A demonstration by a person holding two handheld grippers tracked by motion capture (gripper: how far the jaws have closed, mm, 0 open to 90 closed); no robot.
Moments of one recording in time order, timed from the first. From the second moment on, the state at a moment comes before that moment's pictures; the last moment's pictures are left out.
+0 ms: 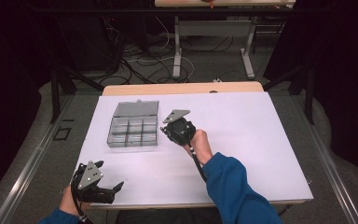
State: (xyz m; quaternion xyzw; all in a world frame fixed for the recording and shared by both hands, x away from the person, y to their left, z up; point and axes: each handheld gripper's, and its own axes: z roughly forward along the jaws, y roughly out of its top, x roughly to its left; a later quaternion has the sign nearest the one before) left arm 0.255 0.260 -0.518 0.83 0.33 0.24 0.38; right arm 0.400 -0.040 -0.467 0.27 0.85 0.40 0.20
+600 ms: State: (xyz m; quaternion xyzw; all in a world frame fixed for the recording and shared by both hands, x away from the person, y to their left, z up) left arm 0.255 0.260 -0.519 0.83 0.33 0.24 0.38; right arm 0.417 -0.026 -0.461 0.28 0.85 0.38 0.21
